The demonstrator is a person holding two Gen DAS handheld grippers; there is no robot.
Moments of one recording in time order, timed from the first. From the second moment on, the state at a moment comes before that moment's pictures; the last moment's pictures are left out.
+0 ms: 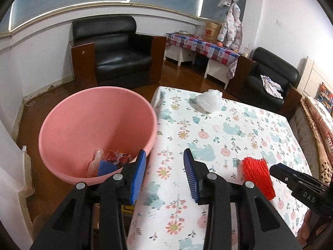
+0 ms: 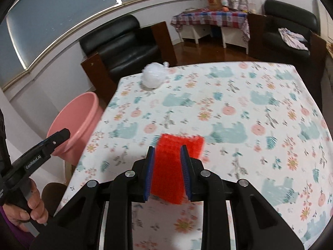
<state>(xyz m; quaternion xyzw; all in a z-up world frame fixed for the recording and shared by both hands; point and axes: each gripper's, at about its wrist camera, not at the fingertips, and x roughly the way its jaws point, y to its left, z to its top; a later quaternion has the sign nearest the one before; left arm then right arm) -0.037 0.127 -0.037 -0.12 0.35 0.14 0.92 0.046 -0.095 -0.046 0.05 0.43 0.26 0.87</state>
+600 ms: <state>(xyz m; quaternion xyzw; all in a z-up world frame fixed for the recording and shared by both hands) -0.010 0.100 -0.041 -0.08 0.36 0.12 0.92 0.048 -0.110 -0.077 0.08 0.47 0.27 0.84</state>
